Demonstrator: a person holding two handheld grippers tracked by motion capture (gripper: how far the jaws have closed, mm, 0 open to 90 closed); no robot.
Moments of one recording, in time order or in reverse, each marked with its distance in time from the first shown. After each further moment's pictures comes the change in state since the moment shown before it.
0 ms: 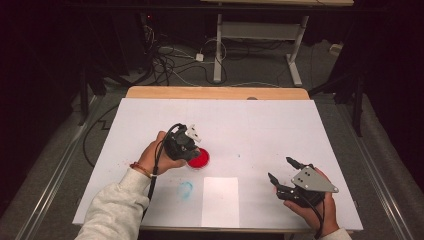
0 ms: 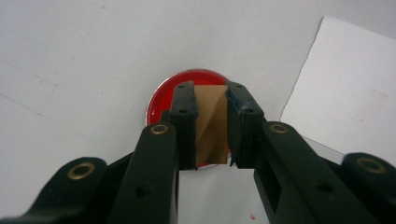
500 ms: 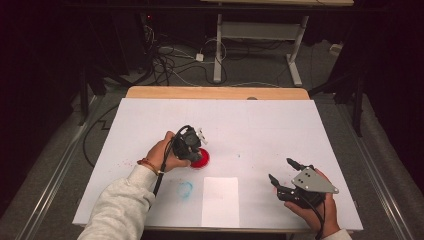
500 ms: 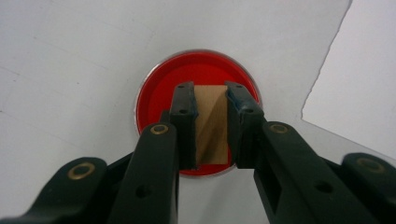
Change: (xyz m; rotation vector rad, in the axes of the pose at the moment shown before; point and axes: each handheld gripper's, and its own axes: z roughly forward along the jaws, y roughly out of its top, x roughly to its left) left arm 0.007 0.008 0.032 0.138 -0.030 0.030; right arm 0.000 -0.002 -0.001 0.010 0.004 0.000
